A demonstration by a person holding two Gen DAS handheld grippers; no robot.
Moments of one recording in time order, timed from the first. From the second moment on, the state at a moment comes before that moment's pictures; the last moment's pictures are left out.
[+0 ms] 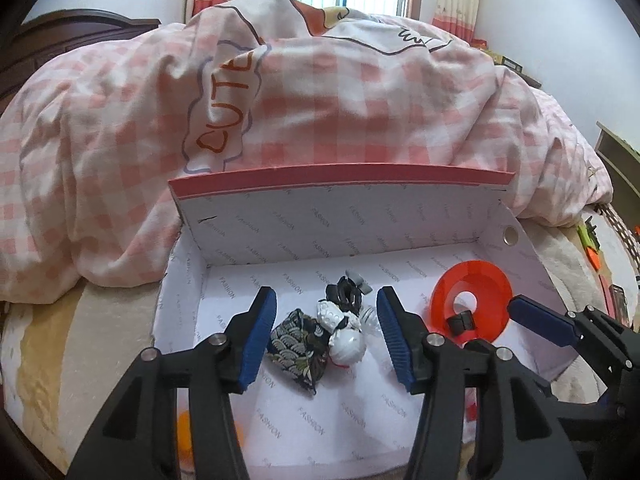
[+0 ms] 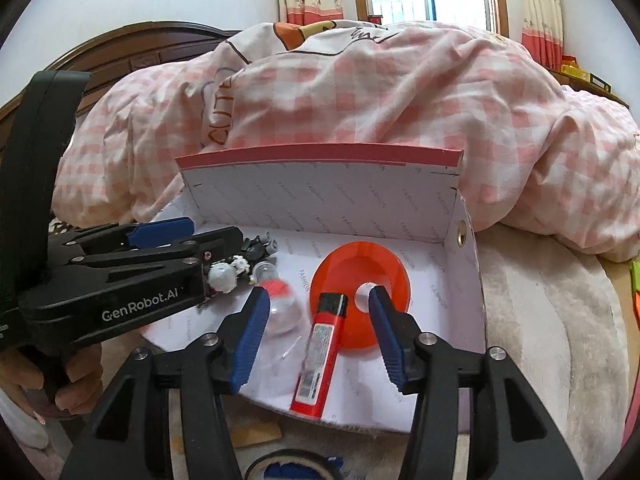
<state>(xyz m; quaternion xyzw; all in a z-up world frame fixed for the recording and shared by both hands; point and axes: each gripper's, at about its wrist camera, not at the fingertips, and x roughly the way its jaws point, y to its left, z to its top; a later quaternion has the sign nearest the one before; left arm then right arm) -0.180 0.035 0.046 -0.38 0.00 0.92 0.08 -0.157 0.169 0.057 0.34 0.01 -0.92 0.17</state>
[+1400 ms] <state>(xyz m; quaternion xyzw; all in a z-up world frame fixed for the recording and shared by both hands) -0.068 0.048 0.049 -0.38 0.01 0.91 0.15 -0.037 0.189 0.048 0.38 -0.02 -0.90 0.21</state>
